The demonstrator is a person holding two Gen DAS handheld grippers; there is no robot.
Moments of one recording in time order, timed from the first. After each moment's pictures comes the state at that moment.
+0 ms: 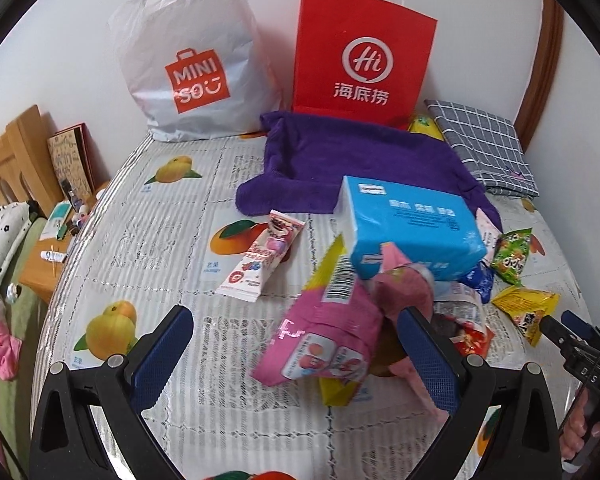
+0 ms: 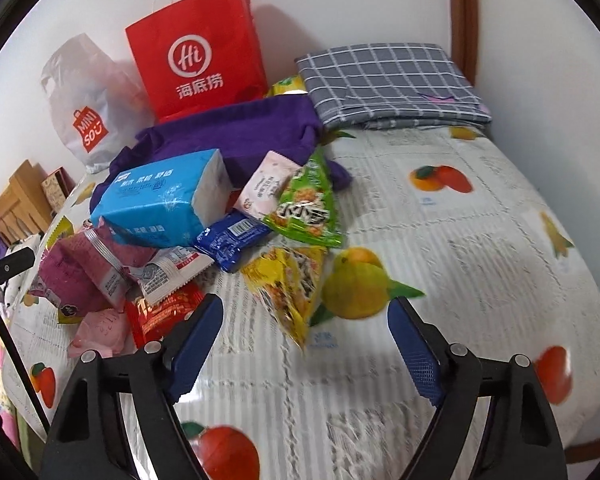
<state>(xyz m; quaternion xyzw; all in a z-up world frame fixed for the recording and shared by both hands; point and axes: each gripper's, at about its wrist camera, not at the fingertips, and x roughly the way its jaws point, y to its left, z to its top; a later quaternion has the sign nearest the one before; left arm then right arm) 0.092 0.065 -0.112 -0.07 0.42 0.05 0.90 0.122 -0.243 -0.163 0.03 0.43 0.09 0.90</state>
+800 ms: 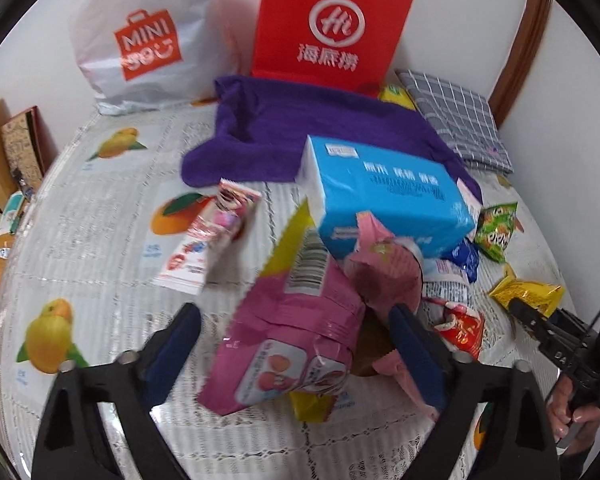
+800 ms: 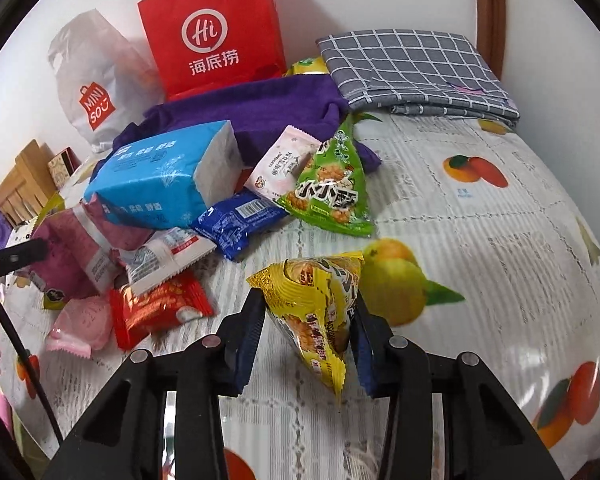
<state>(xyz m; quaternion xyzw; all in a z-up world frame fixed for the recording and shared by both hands) 0.119 0.055 -0.149 -0.08 0.46 -0.03 0.89 0.128 -0.239 -0.186 0.02 0.44 0.11 0.89</state>
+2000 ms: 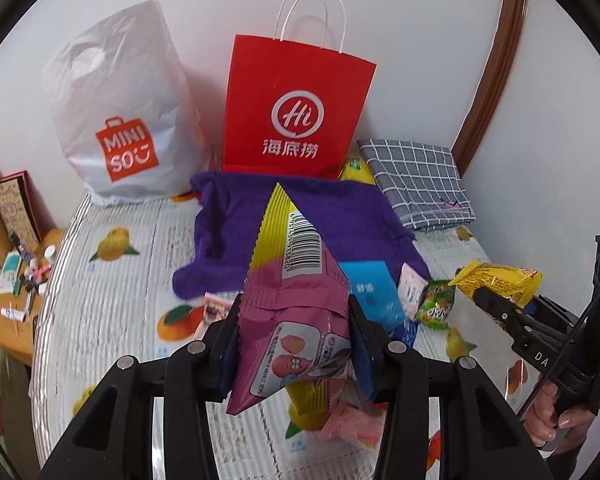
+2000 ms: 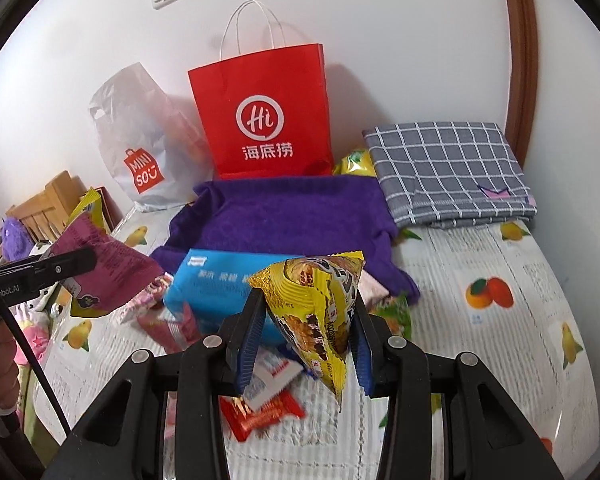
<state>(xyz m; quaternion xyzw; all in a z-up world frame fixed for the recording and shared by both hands) 0.142 0.054 -0.034 -0.08 0.39 -0.06 0.92 0.159 -0.191 -0.064 0.02 0.37 0.15 0.92</state>
